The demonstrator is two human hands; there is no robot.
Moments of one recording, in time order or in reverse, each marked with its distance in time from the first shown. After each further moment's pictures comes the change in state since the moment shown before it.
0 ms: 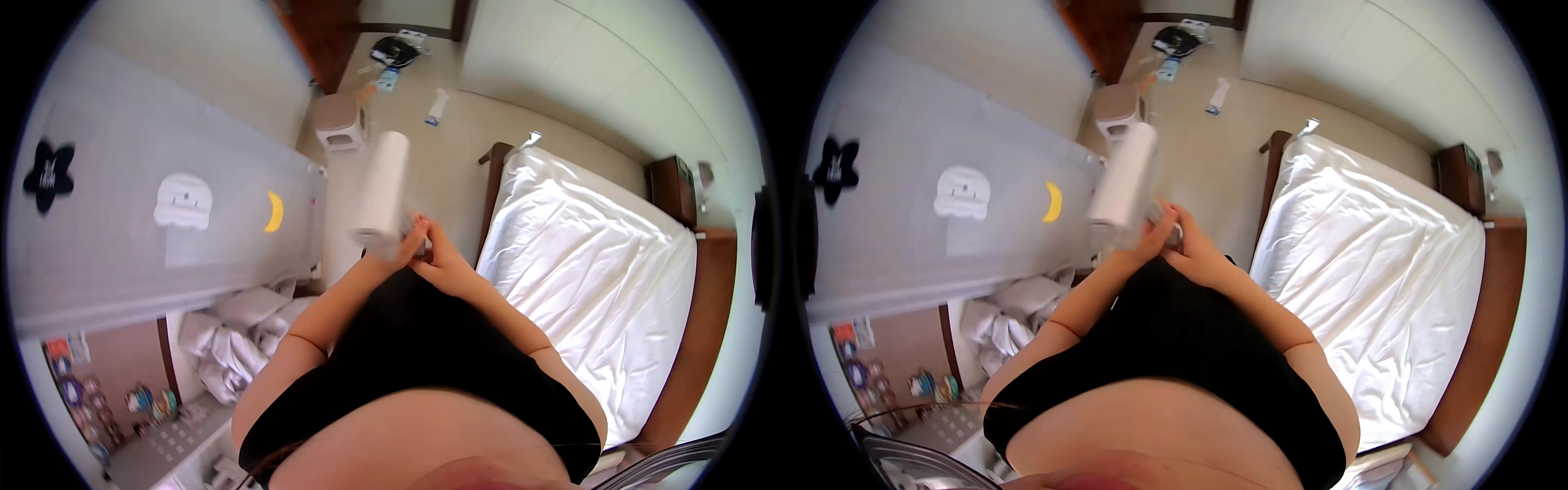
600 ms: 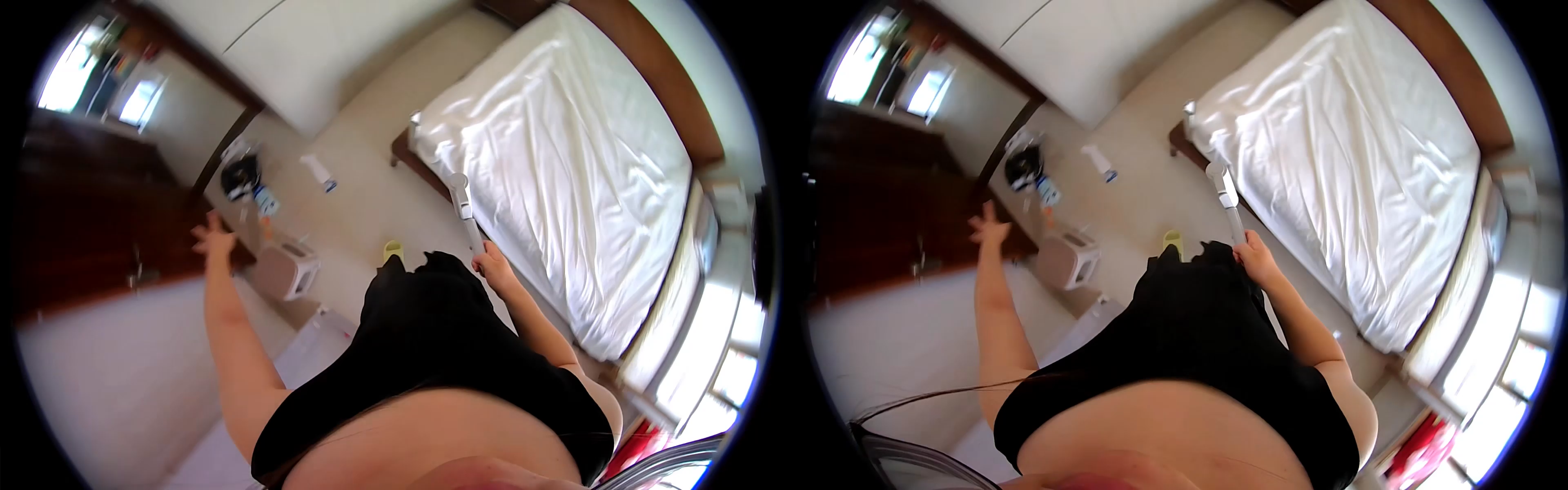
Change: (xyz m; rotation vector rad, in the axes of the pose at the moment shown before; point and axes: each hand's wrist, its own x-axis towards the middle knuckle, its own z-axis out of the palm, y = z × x) left_hand 0.614 -0.303 -0.142 1.384 -0.501 -0.219; right_hand 0.097 0.033 -0.100 0.309 1.306 0.423
